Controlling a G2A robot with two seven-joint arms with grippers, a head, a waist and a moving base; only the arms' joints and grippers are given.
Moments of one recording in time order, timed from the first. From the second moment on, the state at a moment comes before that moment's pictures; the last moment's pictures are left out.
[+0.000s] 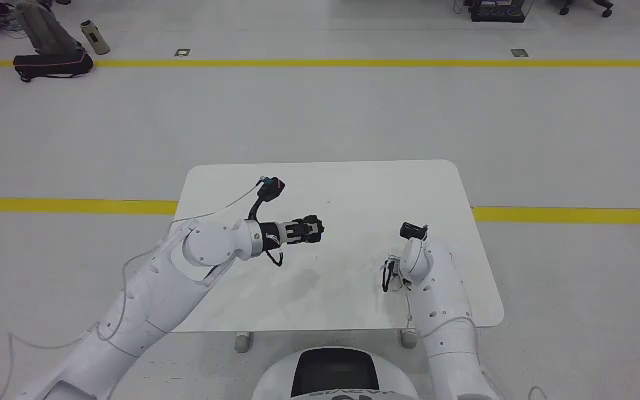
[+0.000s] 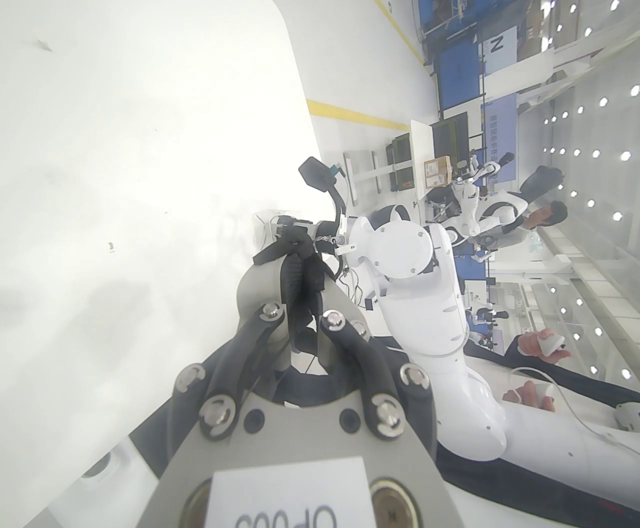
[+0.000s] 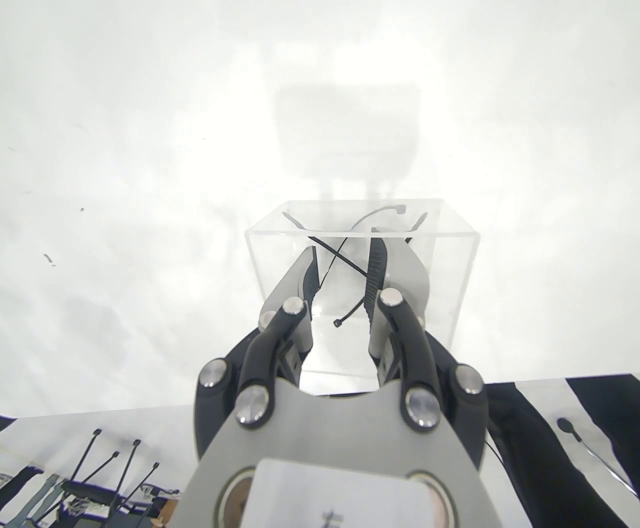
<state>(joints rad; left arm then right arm) 1.15 -0.95 -0.90 -1.66 -0.08 0.09 -0.70 -1.34 -1.72 1.62 -1.23 -1.57 0.34 1.16</state>
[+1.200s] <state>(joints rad) 1.15 -0.95 -0.90 -1.66 -0.08 0.09 -0.70 -1.45 -1.70 1.58 -1.47 -1.57 0.34 1.21</state>
